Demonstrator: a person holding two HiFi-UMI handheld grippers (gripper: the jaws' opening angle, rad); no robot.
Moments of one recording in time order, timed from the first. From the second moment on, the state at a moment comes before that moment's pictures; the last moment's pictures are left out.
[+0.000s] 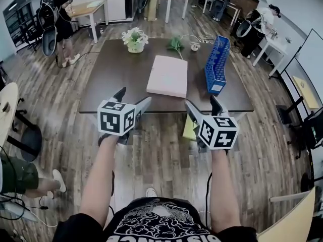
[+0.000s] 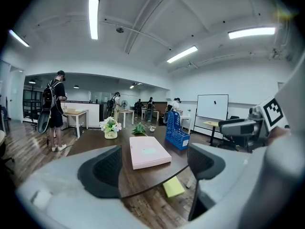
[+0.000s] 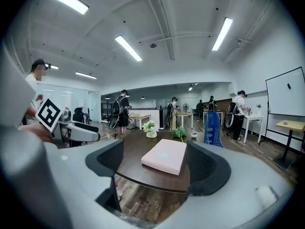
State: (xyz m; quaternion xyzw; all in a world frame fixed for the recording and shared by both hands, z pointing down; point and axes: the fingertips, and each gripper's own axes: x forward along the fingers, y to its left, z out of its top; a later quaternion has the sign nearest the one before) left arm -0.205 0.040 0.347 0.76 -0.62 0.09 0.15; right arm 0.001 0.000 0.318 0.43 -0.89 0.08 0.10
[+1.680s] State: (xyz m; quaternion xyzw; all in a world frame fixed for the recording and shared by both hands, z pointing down) left arm -0.223 -0.225 0.377 0.75 -0.63 0.13 0.16; right arm -0.026 -0.273 0.363 0.40 -0.90 0.11 0.11
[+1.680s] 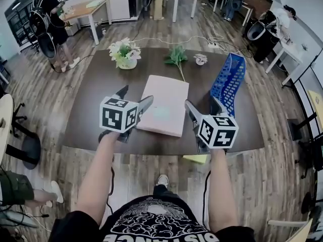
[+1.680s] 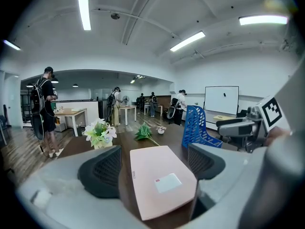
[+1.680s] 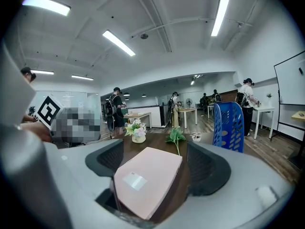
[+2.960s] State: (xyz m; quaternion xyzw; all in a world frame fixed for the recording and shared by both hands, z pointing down) left arm -0.253 -0.354 0.467 0.72 -0.61 0.18 0.26; right arm -0.065 -0.405 0.459 0.35 -0.90 0.22 0.16
